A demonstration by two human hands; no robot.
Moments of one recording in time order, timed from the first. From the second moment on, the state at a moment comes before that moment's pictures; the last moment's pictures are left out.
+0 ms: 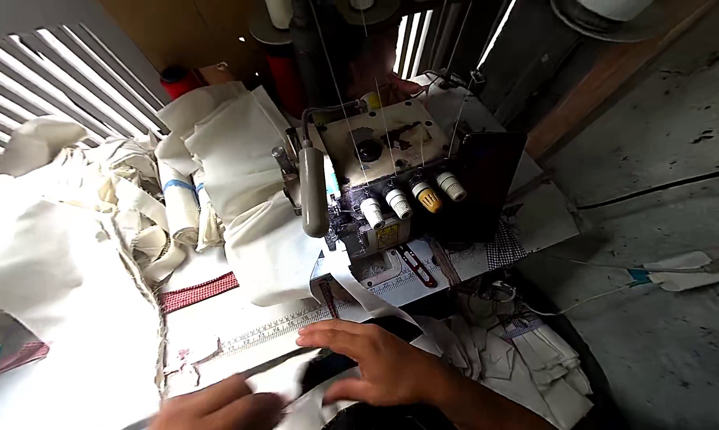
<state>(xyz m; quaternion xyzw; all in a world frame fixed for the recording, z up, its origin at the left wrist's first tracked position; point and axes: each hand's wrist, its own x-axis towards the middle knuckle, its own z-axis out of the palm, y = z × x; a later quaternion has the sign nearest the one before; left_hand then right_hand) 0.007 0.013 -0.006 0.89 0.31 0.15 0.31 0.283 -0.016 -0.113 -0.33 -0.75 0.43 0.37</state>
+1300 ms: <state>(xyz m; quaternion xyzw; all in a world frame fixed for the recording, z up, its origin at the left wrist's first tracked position) 0.092 0.094 -0.041 0.93 0.17 0.16 0.29 0.265 -0.013 -0.113 -0.40 -0.62 0.36 0.58</state>
